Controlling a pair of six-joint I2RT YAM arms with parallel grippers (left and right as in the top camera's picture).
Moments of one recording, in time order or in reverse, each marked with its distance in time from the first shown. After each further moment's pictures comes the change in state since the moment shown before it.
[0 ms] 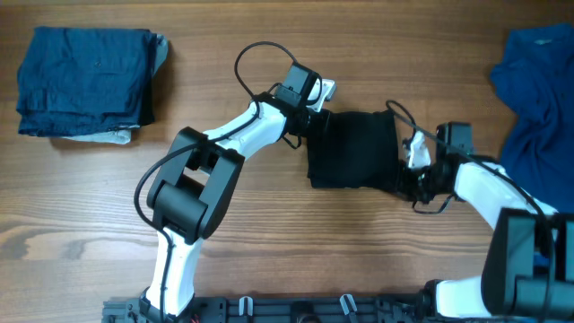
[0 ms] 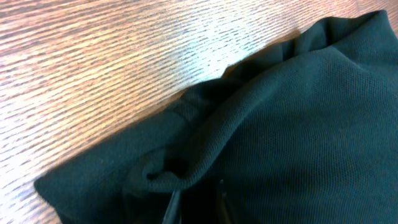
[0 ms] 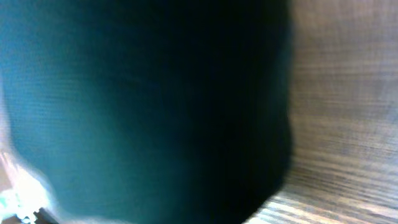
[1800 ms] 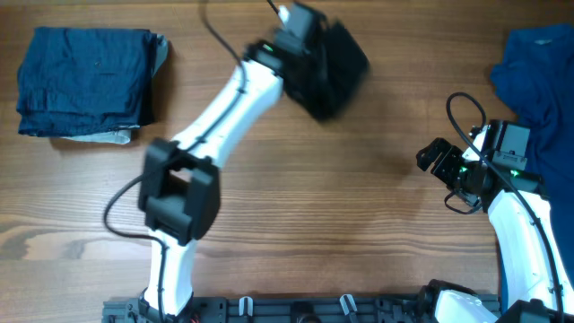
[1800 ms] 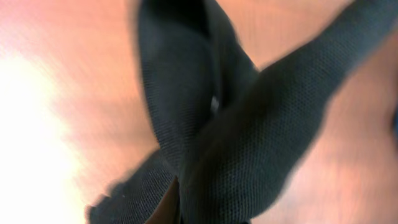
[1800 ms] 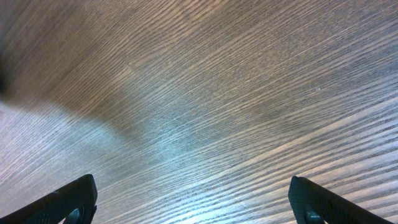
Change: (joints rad) left arm 0.072 -0.054 0.467 -0.304 -0.428 -0.278; right arm -0.160 -0.362 0.079 -0.132 0.360 0.199
